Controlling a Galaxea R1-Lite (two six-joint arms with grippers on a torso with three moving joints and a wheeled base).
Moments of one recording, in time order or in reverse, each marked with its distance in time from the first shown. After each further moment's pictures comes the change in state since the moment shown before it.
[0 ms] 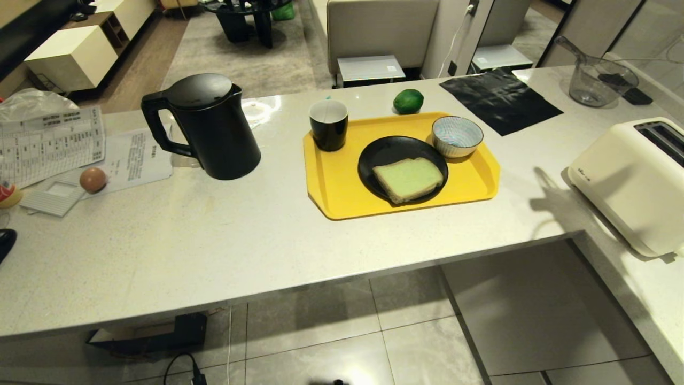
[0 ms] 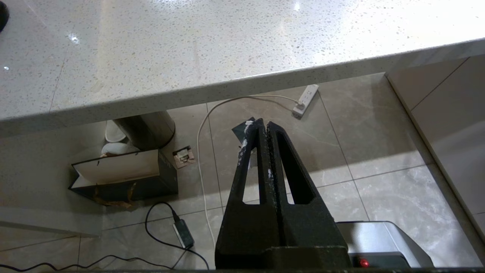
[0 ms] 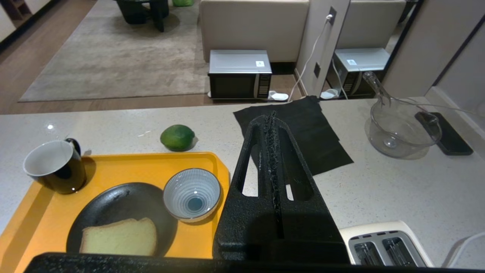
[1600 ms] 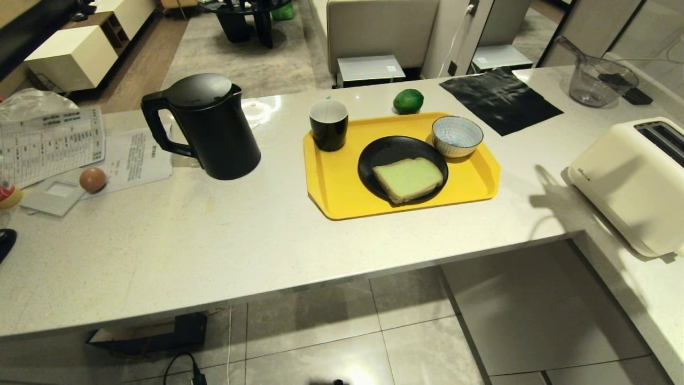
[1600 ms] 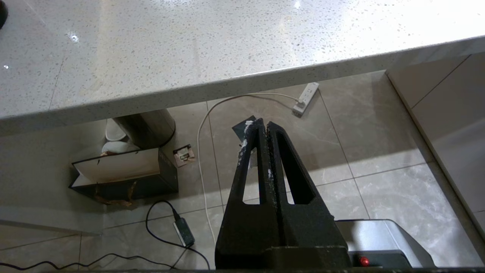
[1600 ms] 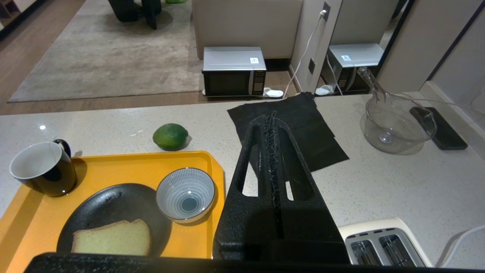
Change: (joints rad) left arm 0.000 0.000 0.000 0.006 0.000 0.002; right arm 0.000 0.024 -0.011 -0.002 -0.028 -0.002
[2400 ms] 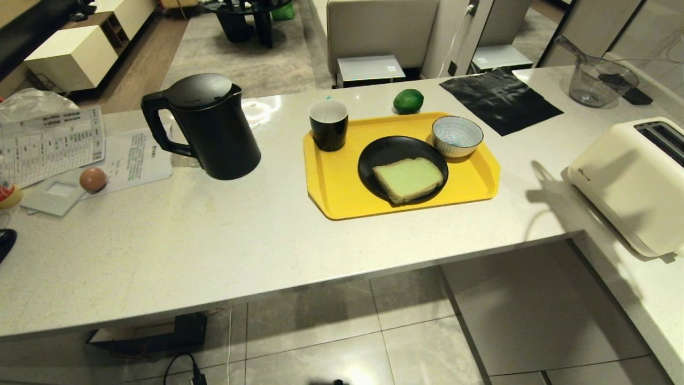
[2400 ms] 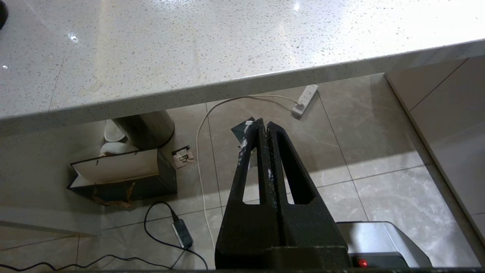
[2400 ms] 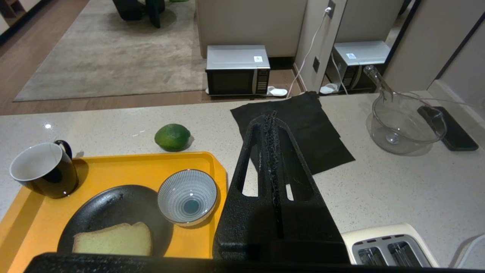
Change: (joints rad) left arm 0.000 0.000 0.000 -0.005 0.000 -0.006; right arm 0.004 0.040 -0.034 0.000 0.010 0.007
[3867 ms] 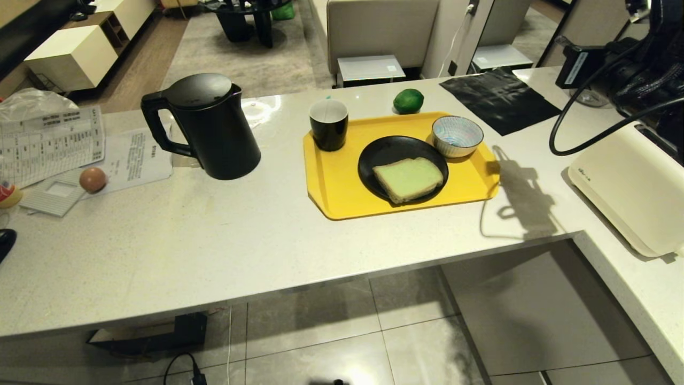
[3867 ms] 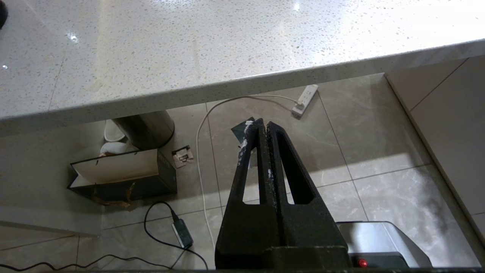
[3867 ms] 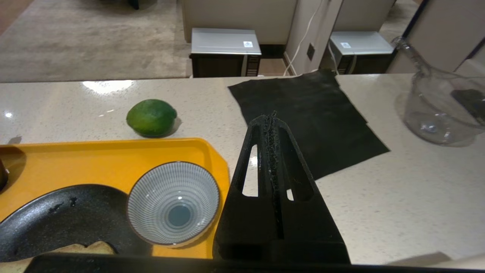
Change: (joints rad) left arm 0.000 0.000 0.000 0.000 0.000 0.000; right arm 0.209 0.318 0.130 -0.433 -0.240 -0.120
